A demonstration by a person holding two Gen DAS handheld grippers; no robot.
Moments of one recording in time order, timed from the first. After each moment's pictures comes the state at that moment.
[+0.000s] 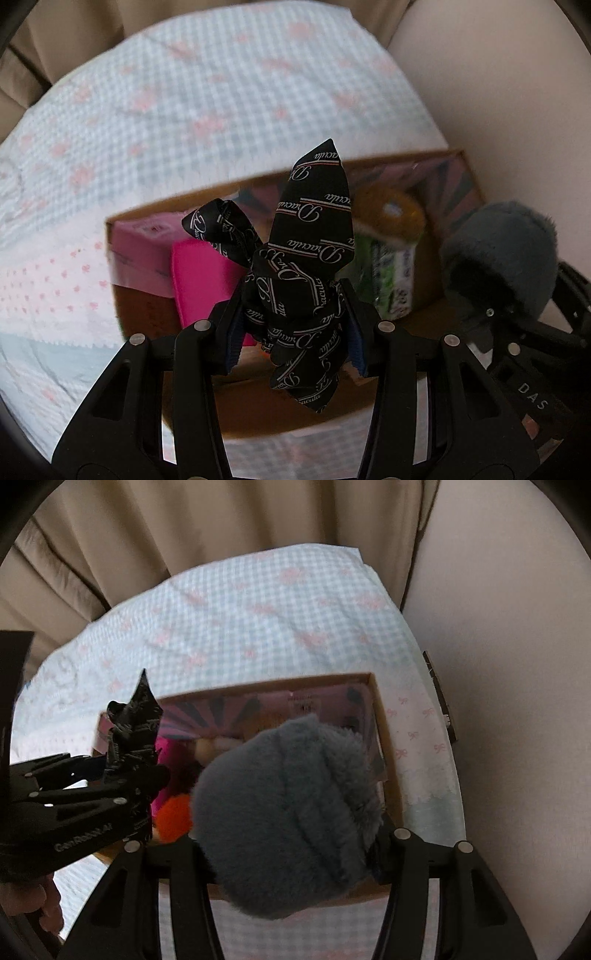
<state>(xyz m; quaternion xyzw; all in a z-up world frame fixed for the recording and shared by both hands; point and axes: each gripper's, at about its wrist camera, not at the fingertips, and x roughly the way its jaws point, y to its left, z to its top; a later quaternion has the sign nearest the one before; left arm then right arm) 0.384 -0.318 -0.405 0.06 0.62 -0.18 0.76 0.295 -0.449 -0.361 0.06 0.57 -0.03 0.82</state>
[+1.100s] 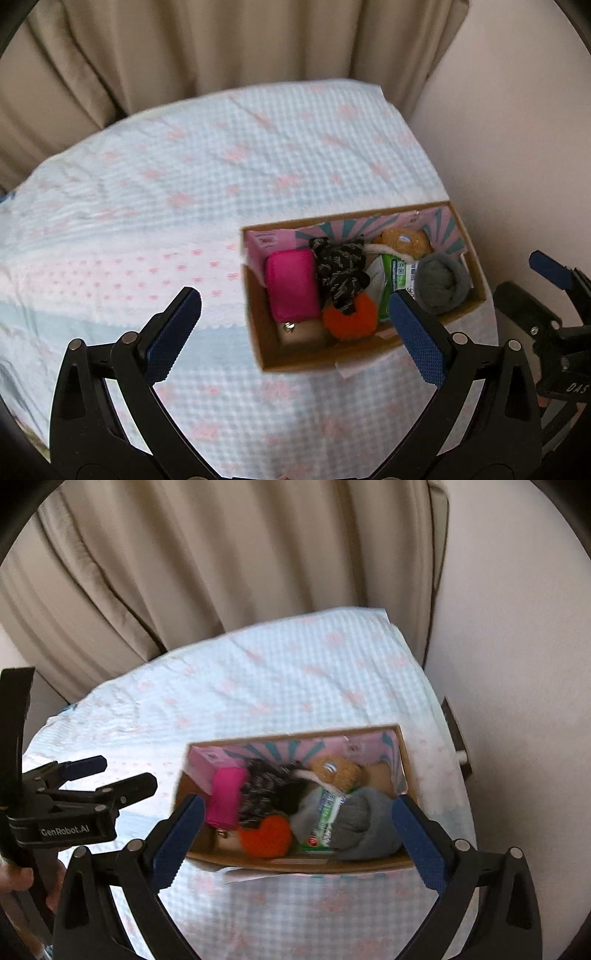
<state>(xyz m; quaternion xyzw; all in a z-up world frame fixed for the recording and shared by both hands) 0.318 -0.229 -0.268 0.05 0.52 -0.11 0.85 0.239 -0.416 -0.254 0.09 0.47 0.03 0.88</state>
